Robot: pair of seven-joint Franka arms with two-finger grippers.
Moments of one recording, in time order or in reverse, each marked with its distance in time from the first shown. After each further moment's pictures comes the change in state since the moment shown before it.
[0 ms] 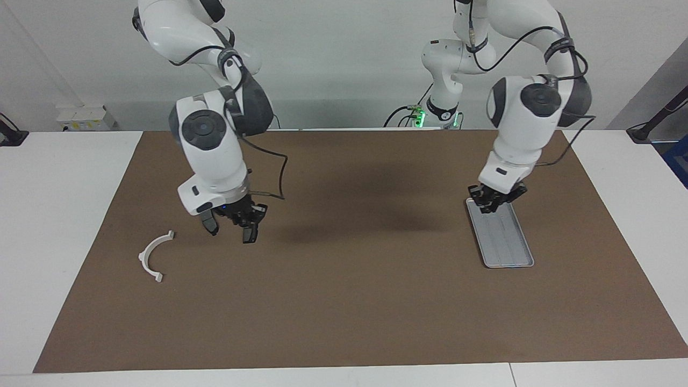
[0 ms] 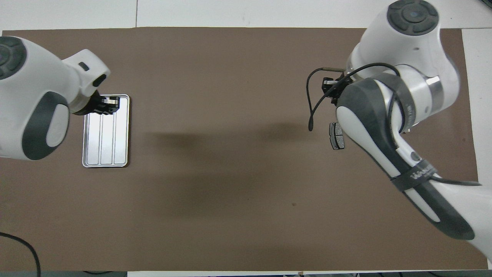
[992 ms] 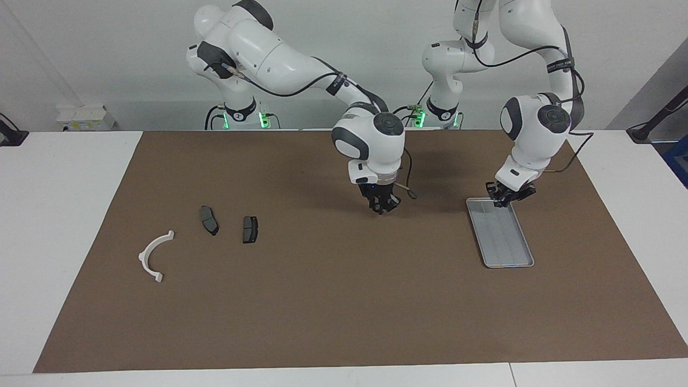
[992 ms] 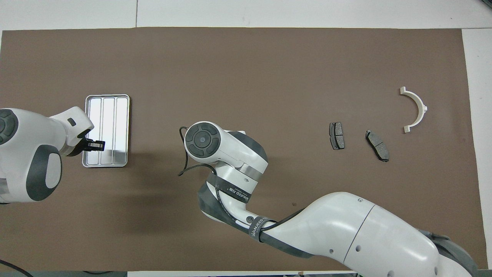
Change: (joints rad) left arm 0.112 -0.103 -0.012 -0.436 -0.011 0.343 0.156; right arm 0.479 0.264 -0.046 -0.049 -0.164 0.389 0.892
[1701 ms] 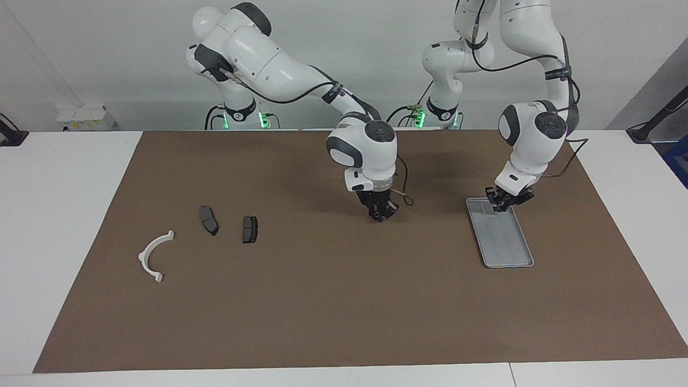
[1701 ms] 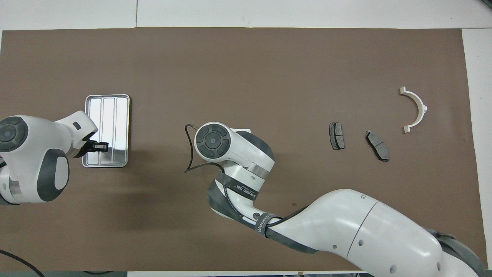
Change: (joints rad) left arm 0.018 0.051 -0.005 -0.041 0.000 0.112 -0.001; right arm -0.030 -0.012 -0.012 -0.045 -0.039 0.061 0.000
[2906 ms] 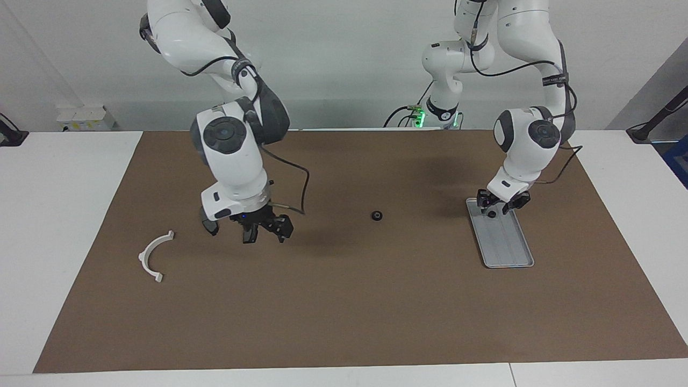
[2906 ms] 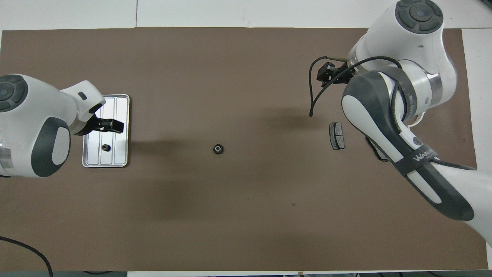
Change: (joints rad) left arm -0.142 0.022 -0.020 0.297 -0.014 -0.286 -0.202; right arm -0.526 -0.199 0.008 0.110 0.210 -0.330 -1.098
